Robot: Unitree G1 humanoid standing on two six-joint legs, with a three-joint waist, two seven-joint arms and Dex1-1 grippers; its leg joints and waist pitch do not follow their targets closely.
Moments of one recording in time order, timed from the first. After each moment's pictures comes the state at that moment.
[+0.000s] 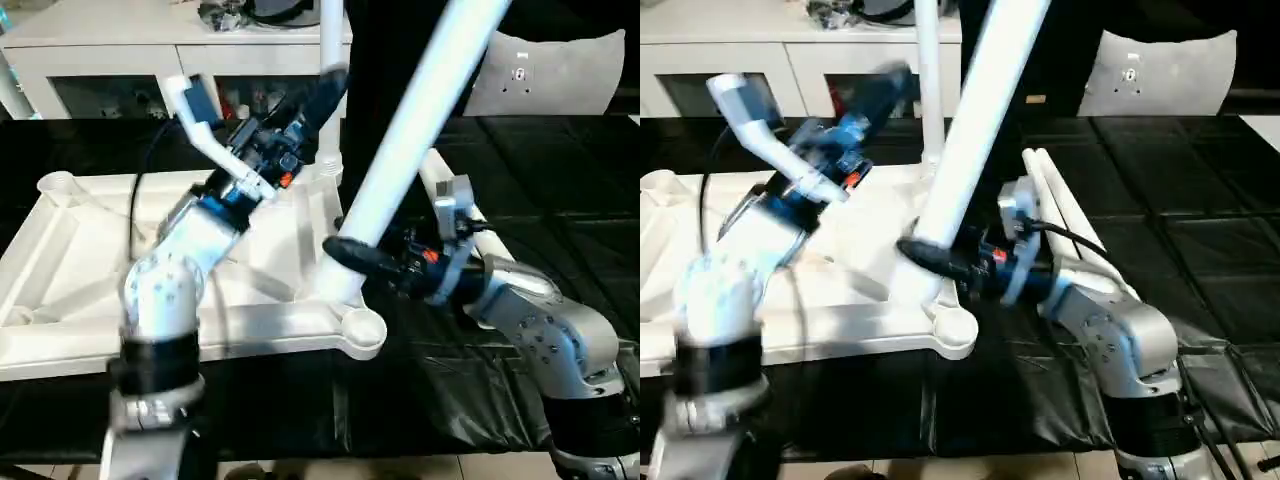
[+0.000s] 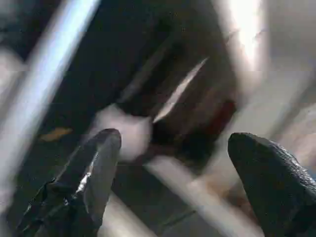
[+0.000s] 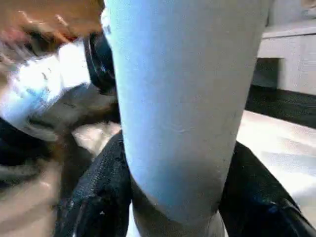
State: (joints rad) left arm -0.60 0.11 0.14 0.00 -0.73 0.59 -0.33; right arm -0.36 -0.31 0.11 -0.18 0.53 0.55 0.82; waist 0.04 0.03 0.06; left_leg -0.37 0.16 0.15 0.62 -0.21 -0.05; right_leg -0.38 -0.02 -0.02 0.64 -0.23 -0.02
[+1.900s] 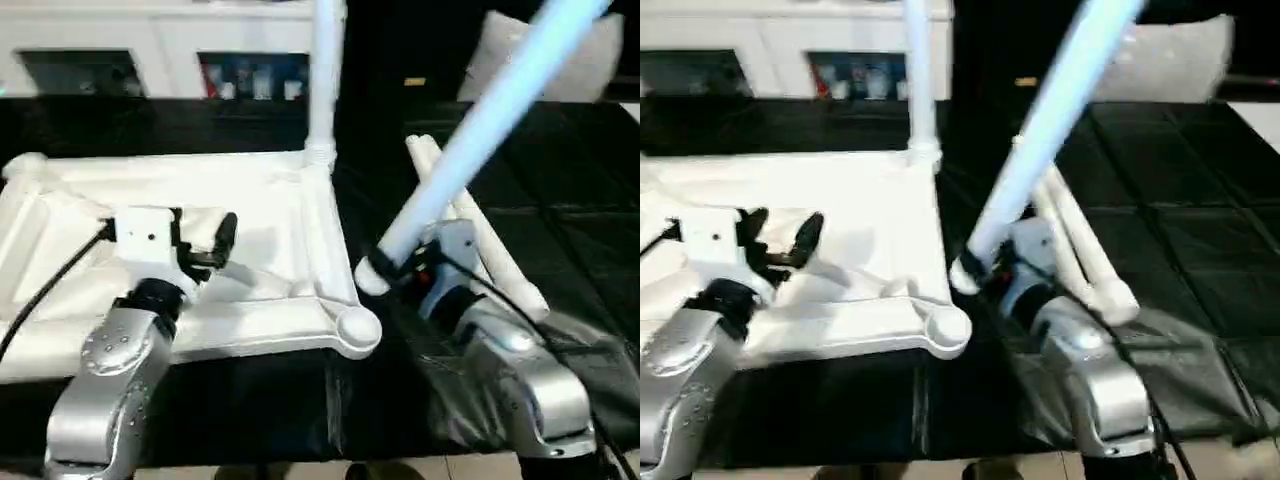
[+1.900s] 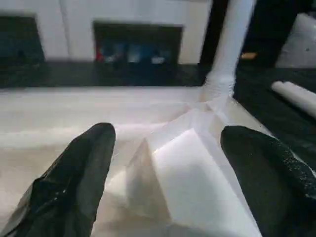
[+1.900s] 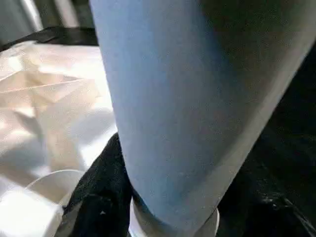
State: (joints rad) left arm -0.04 0.21 0.10 -0.42 -0.29 0.51 -0.07; right arm -0.14 -0.16 0.10 -0.26 0.27 0.54 0.35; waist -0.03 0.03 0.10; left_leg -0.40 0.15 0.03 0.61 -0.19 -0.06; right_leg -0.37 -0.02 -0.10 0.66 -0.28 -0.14
